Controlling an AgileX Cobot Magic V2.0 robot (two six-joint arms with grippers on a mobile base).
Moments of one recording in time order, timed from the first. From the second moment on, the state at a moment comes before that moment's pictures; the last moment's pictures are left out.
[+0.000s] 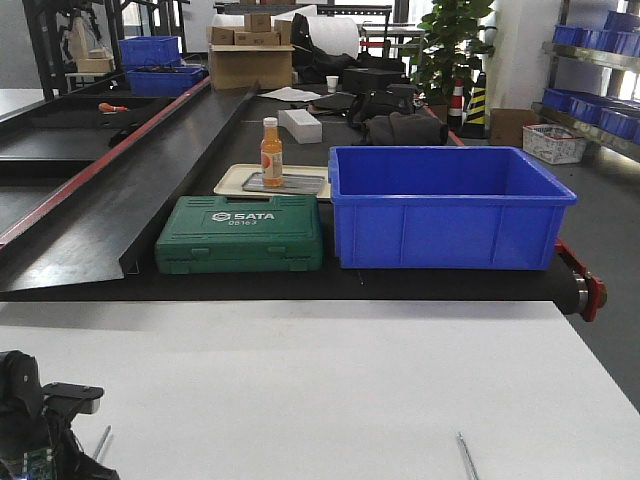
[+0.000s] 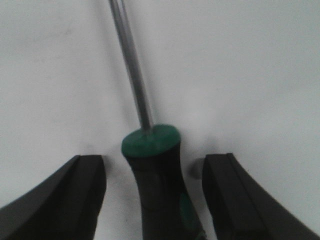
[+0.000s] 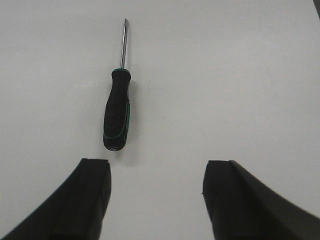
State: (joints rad) left arm 0.00 2.12 -1.35 -0.14 0.79 0.27; right arm 0.01 0.93 -0.47 0.07 0.42 0.03
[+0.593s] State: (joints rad) left arm 0.00 2.13 -1.36 -0.14 0.78 0.30; right arm 0.01 1.20 -0.66 0.16 0.59 -0.09
